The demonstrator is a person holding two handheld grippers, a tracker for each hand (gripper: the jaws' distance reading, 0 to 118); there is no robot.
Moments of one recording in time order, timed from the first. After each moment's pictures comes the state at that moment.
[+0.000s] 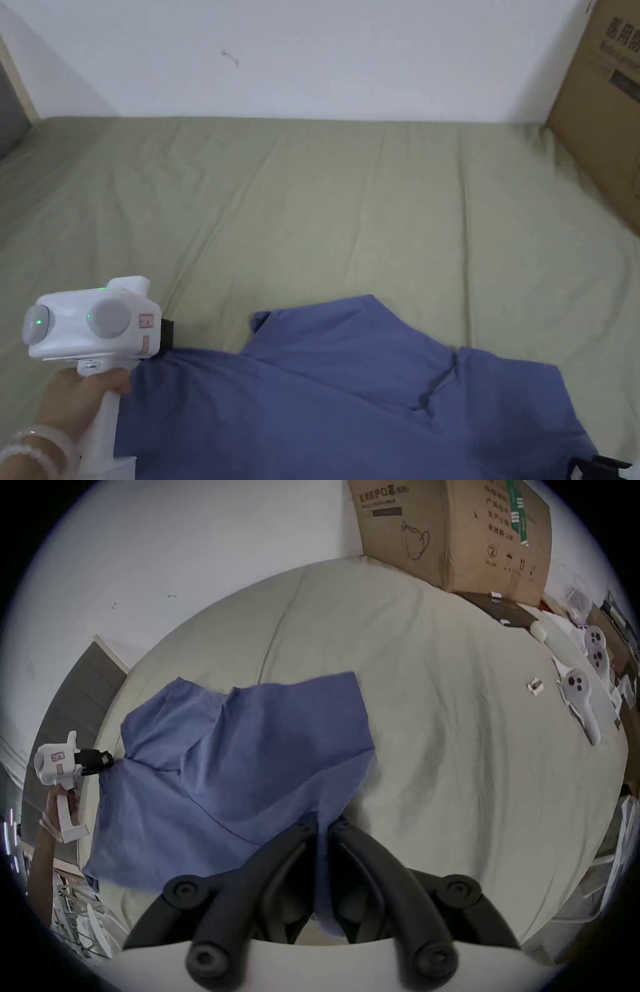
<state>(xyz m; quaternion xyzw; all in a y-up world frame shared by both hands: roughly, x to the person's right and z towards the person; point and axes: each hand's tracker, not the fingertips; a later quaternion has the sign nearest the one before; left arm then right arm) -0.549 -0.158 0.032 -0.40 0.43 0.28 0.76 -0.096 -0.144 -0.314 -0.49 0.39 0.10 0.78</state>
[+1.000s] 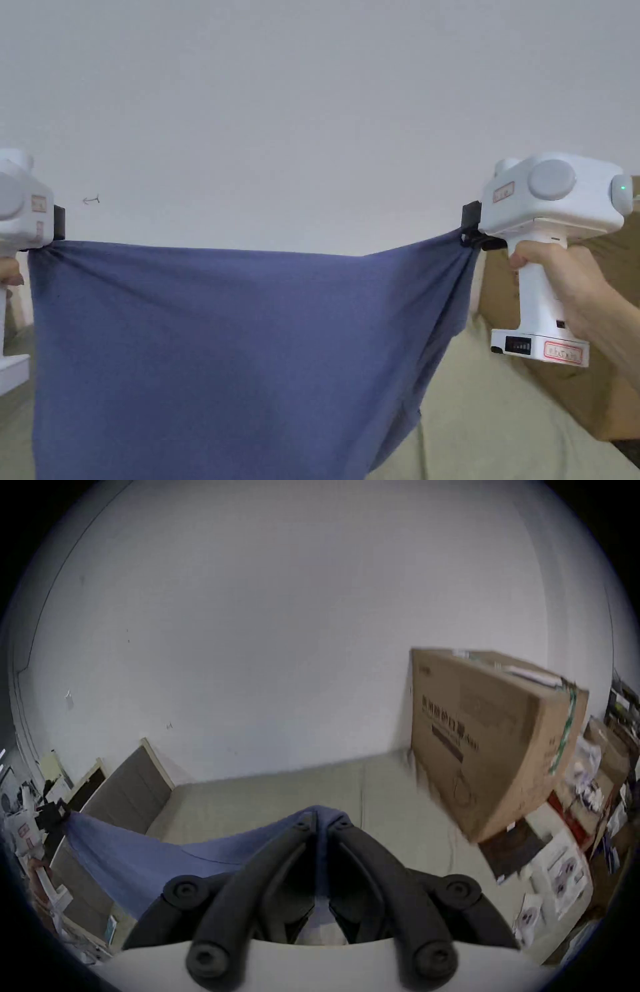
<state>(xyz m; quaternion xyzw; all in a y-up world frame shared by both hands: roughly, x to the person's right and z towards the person) -0.567 0.241 0.065 -0.15 0.57 0.09 0.80 -0.294 0.246 -0.398 -0.24 0.46 0.02 0.86</state>
